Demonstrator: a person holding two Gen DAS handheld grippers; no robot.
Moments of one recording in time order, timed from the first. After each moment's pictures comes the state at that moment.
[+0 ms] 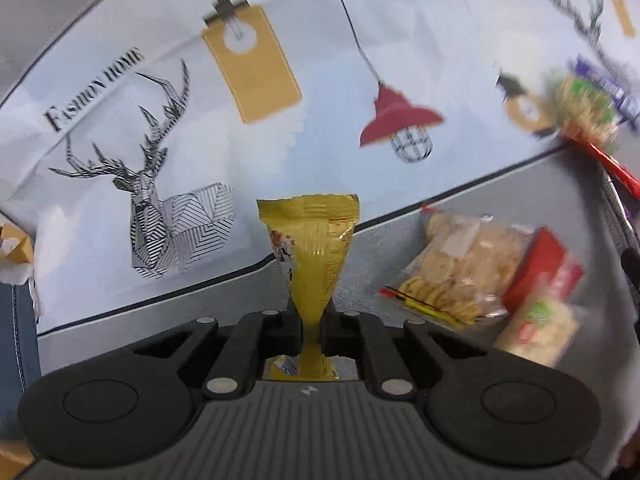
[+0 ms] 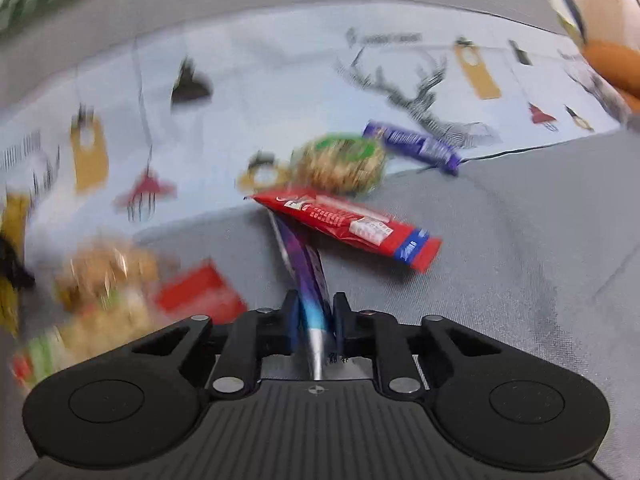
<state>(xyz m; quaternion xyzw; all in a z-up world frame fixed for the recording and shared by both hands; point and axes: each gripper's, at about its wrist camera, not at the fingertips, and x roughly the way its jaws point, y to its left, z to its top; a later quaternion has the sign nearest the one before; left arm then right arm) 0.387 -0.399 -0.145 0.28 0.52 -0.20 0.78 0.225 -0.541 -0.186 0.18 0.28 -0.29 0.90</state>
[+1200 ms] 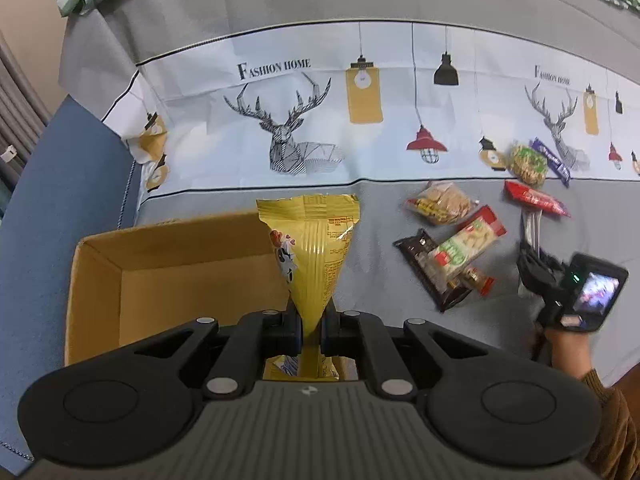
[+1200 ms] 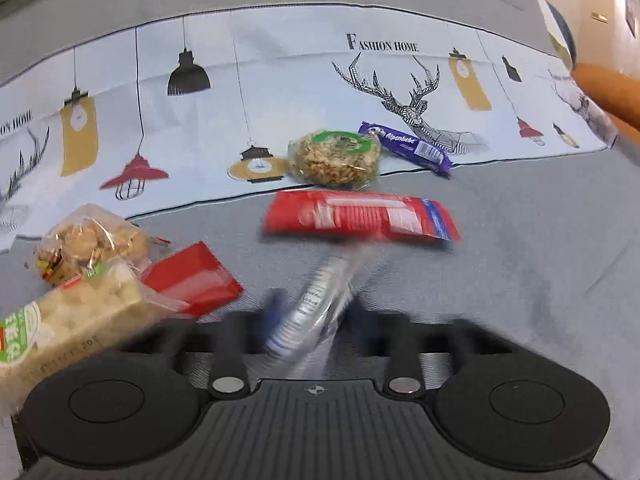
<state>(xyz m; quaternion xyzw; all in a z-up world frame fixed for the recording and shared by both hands) 0.231 -0.222 0.019 0.14 0.49 -0.15 0.84 0.233 -0.520 -0.204 0.13 0.30 -0.31 0.89</state>
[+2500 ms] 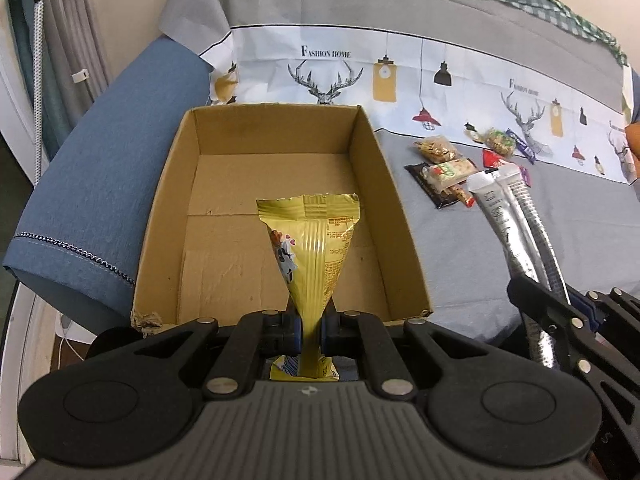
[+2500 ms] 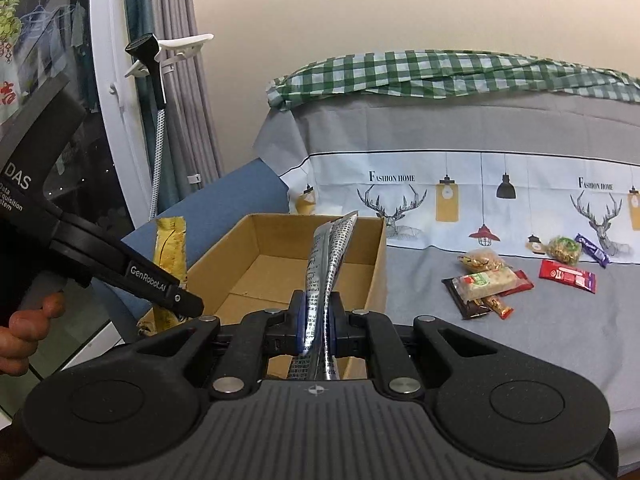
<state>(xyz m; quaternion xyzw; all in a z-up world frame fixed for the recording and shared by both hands) 0.026 -0.041 0.034 0.07 0.46 -0.16 0.87 -0.055 -0.229 0.025 0.08 0.21 0.05 0.97</state>
